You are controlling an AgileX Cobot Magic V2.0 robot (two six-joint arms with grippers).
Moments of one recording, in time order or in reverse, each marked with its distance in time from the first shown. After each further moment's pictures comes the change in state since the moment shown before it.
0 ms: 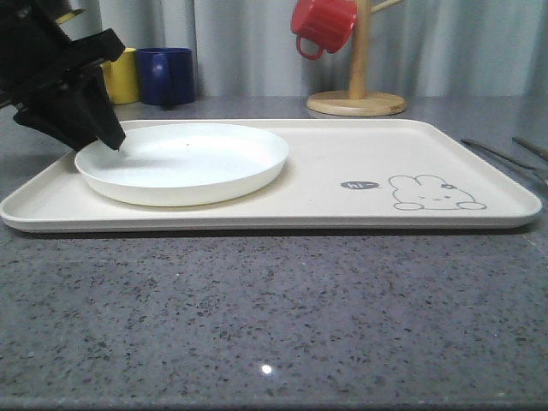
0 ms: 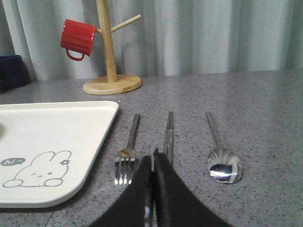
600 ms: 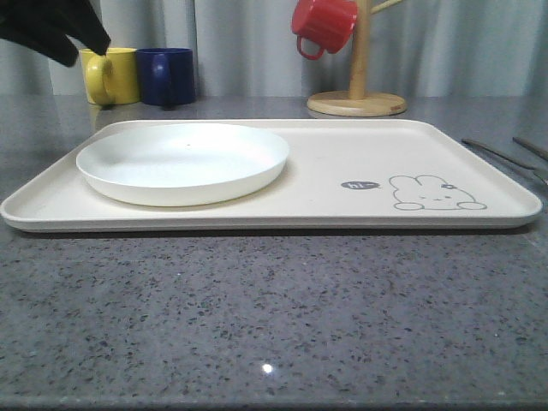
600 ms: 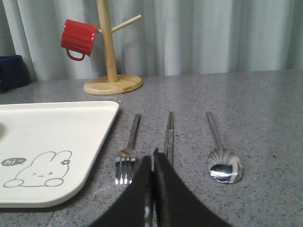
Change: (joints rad) left arm 0.000 -0.233 0.050 -0.001 -0.171 0.000; right arm 0.000 0.000 0.000 0.000 0.000 0.000
